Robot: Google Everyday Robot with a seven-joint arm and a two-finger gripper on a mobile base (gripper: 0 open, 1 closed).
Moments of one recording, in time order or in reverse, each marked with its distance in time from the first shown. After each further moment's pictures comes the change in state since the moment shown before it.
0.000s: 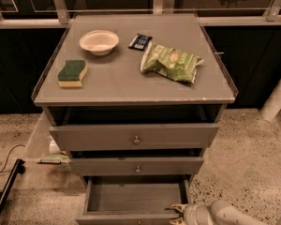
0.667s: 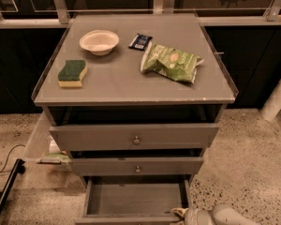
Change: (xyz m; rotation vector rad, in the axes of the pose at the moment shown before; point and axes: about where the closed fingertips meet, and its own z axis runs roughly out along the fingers) arm -0.002 0.013 -0.007 0.000 0.002 0.001
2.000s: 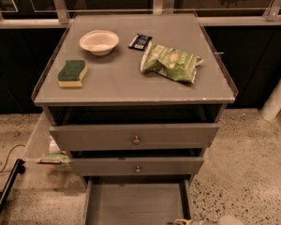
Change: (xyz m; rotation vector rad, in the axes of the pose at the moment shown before) arm 0.004 0.053 -0.020 -0.042 0.004 0.065
